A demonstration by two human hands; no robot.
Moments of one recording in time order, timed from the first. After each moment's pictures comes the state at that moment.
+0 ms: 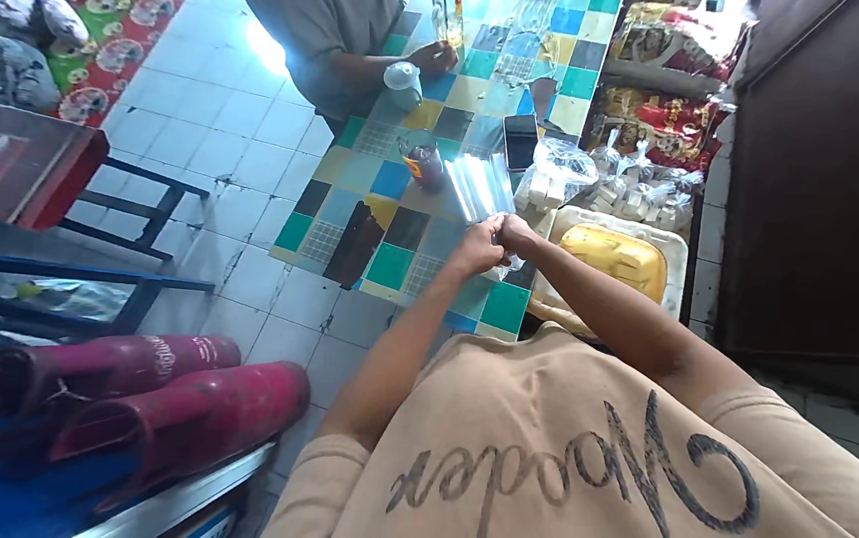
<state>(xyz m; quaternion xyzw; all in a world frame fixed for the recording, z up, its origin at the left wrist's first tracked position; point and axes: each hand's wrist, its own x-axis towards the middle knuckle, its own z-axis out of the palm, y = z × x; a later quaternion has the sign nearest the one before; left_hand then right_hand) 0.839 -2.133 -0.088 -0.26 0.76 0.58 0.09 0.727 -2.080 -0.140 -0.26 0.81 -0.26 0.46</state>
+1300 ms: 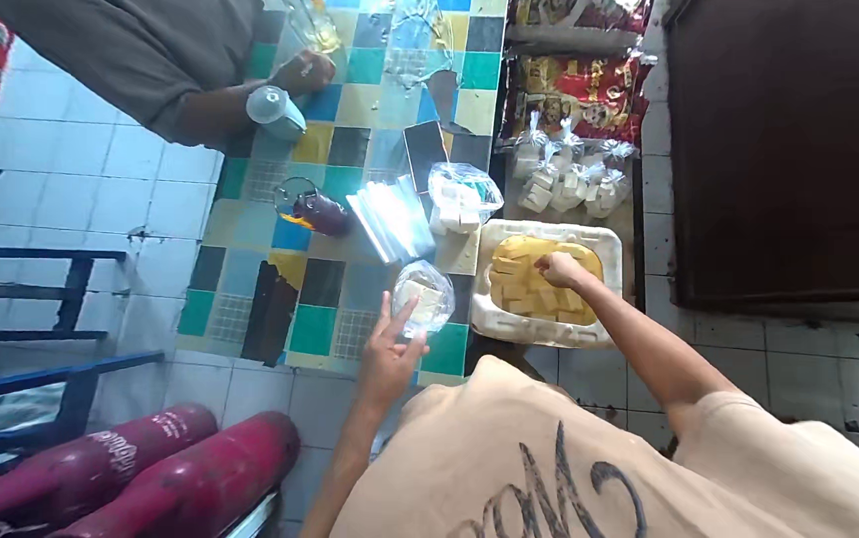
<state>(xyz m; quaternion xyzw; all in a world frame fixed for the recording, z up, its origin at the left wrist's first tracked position) 0.879 -2.084 -0.106 -0.36 0.76 0.54 0.00 0.572 -1.896 -0.238 -0.24 0.85 -0.11 0.46</state>
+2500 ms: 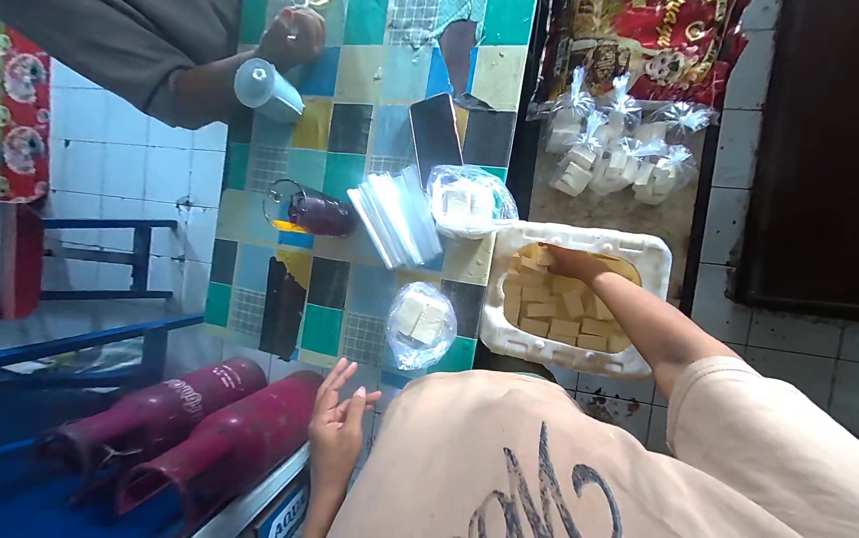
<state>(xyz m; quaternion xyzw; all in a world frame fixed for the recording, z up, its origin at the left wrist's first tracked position) 0.943 -2.083 -0.113 -0.49 0.72 0.47 -0.14 0.530 -1.918 -0.347 -0.37 0.79 -0.08 0.48</state>
